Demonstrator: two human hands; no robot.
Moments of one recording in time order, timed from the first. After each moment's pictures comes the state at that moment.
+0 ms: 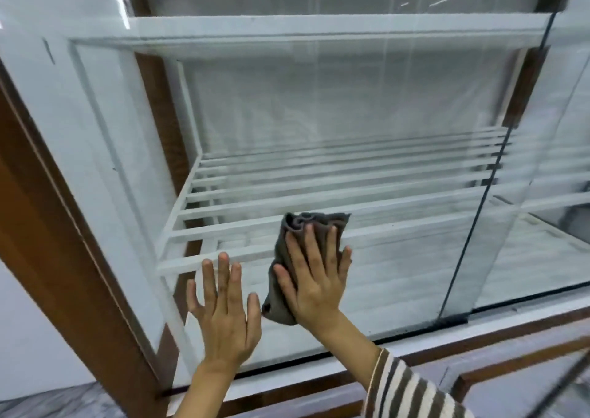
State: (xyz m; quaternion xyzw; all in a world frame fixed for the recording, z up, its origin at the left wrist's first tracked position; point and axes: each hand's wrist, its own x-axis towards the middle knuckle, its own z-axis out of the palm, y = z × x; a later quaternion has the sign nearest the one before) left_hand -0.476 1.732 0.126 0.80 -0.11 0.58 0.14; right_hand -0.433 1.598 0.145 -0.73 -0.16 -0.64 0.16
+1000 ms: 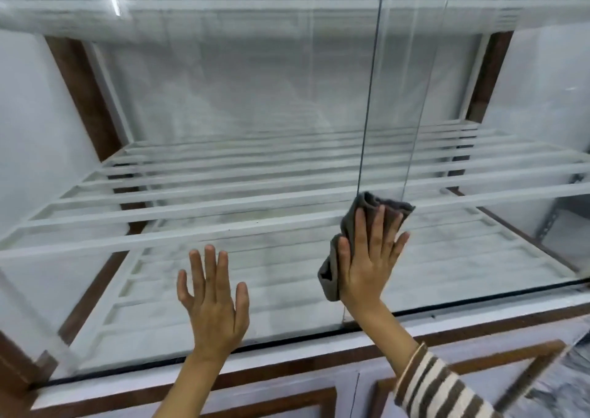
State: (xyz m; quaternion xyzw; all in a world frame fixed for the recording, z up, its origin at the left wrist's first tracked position) left_hand -0.448 1.538 0.108 0.81 -0.08 0.57 0.14; right_hand -0.390 1.326 0.125 -0.76 -0.04 -0.62 0.19
